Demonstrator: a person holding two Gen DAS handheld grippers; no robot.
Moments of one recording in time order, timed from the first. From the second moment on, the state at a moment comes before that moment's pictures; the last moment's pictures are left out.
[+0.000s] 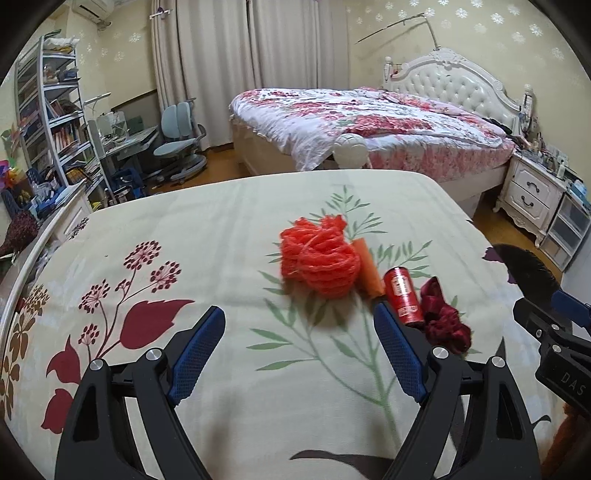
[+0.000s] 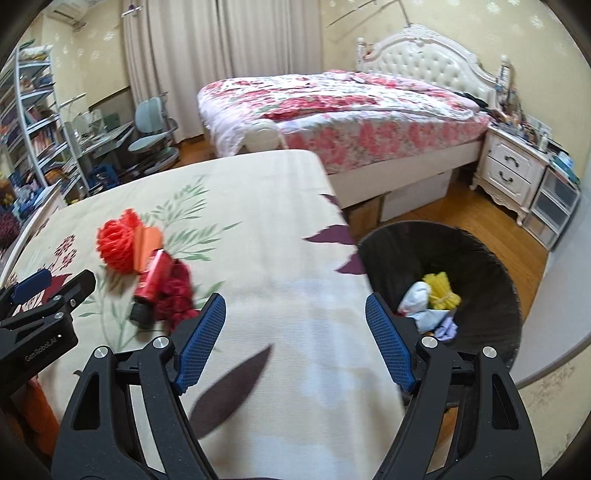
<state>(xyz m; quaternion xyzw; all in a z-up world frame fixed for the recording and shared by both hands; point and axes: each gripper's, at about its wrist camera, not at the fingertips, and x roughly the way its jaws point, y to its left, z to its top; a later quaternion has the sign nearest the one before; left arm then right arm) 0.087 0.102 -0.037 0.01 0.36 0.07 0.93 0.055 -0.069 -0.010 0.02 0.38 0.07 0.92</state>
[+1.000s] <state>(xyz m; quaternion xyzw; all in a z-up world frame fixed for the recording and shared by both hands) 0.101 0.131 -0.047 -0.02 0.38 0.07 0.92 0.088 -0.014 -0.028 0.02 0.43 0.13 0.89</state>
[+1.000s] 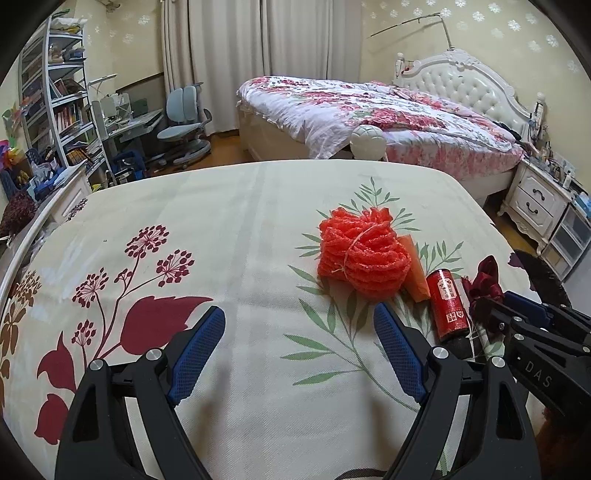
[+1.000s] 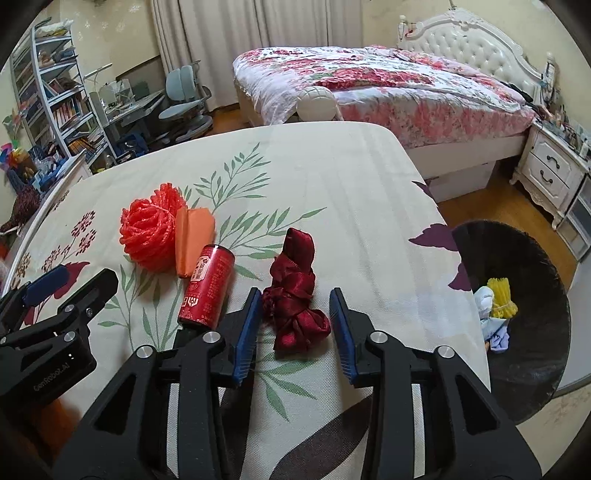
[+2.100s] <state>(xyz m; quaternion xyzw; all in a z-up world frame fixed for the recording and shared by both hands) 0.137 0.112 -0.046 -0.01 0.38 0.06 0.92 0.105 -0.018 -0.035 0.00 0.43 0.12 0.90</state>
